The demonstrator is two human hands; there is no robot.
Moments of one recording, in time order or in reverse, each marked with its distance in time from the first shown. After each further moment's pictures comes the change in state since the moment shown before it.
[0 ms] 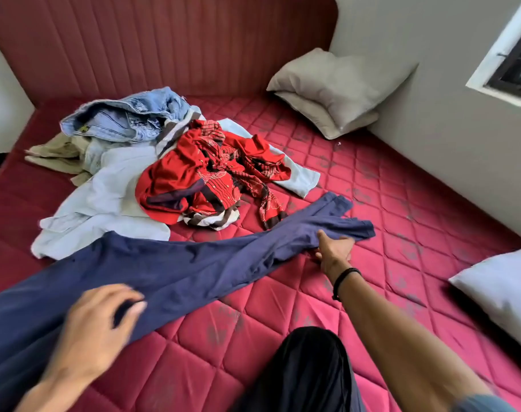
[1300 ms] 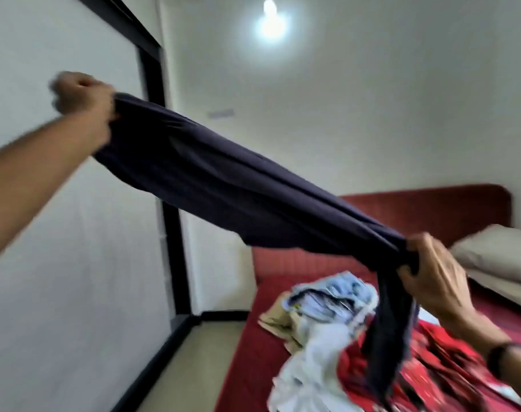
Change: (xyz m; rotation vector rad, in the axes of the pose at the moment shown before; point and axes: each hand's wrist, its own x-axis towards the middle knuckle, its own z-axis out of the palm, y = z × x) left_hand 0.311 -0.002 -0.745 -0.652 1.206 -0.143; right_hand -0.346 -0.307 0.039 -0.224 -0.096 -1.545
